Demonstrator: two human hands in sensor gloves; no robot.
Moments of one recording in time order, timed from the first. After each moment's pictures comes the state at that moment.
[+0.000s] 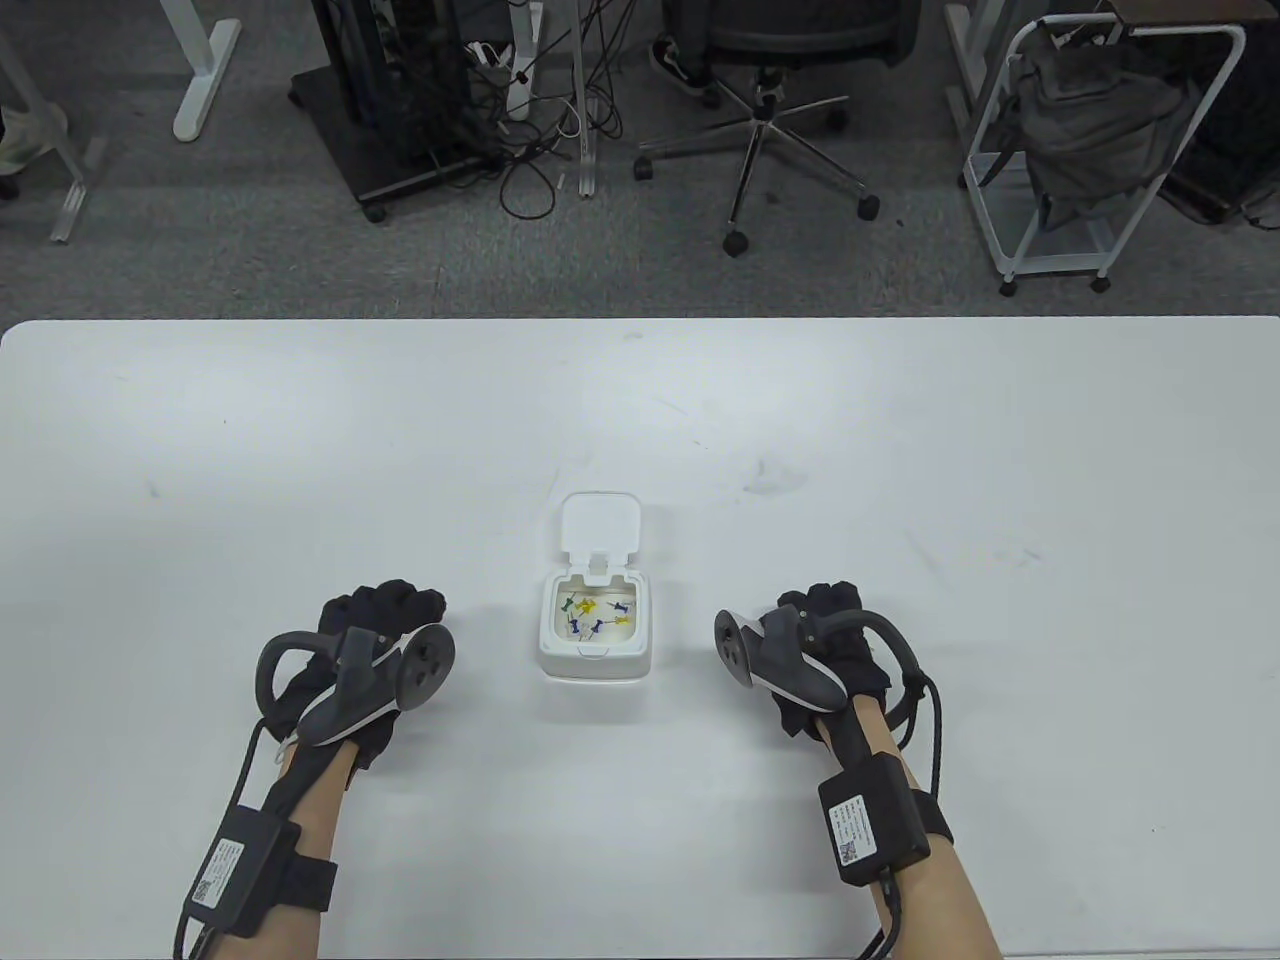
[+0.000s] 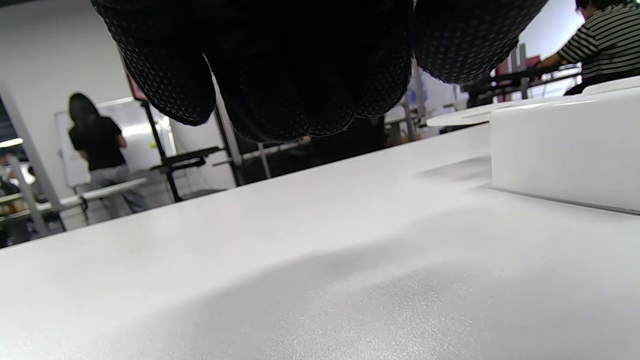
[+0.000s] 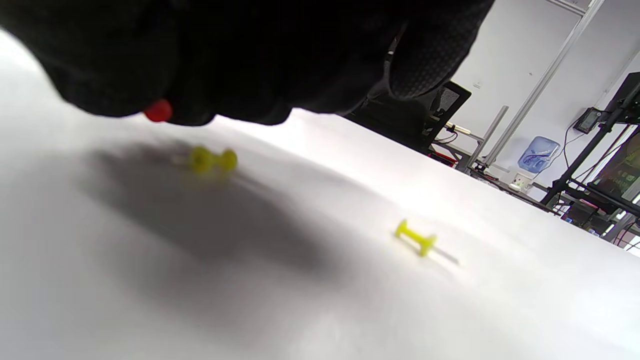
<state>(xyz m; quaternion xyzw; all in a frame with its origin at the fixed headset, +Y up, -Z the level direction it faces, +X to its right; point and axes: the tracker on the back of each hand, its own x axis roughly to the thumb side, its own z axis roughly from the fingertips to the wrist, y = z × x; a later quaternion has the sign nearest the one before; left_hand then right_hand) -0.251 -0.707 -0.277 0.05 -0.10 -0.12 0.99 0.100 -0.754 -0.302 -0.07 -0.02 -0.98 0.17</state>
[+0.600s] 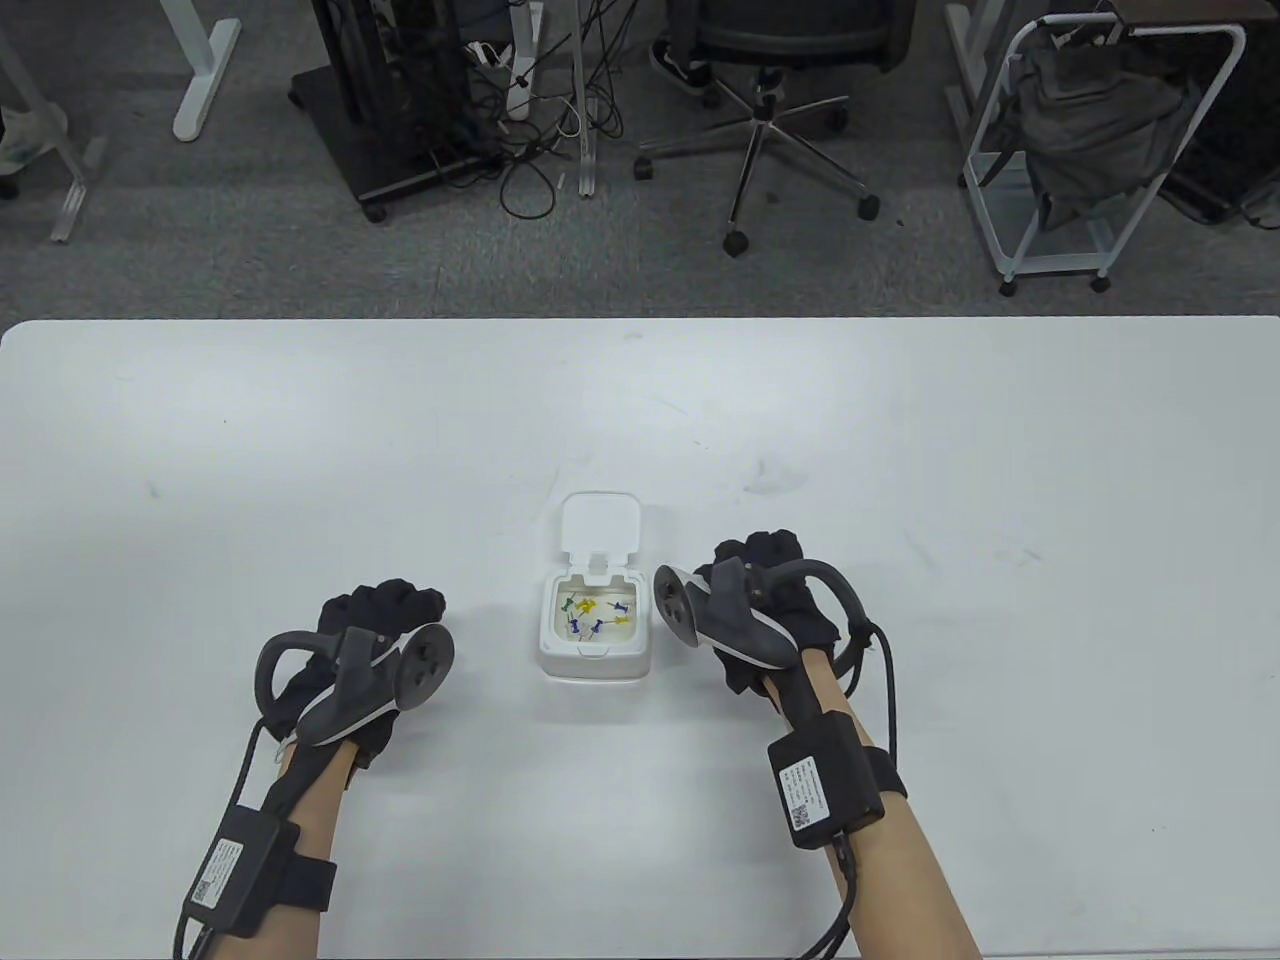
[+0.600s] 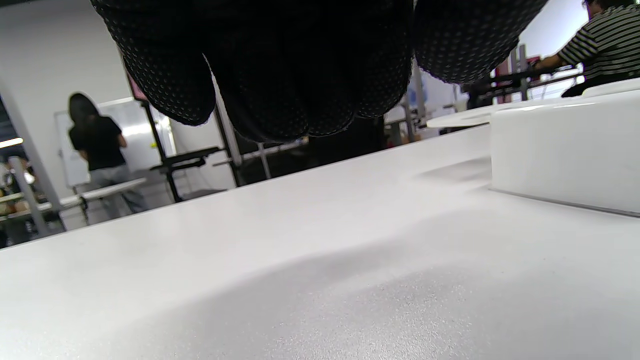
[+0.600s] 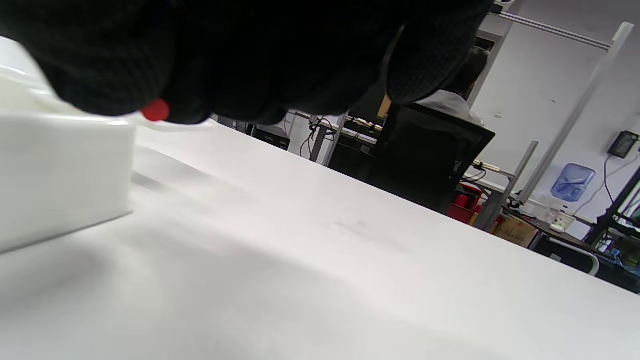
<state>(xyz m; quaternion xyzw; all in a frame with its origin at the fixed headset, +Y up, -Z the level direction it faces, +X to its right) -0.252 -0.707 -0.277 0.05 -0.10 -0.12 0.99 0.039 -0.698 -0.323 -0.11 0.03 -0.98 0.14</state>
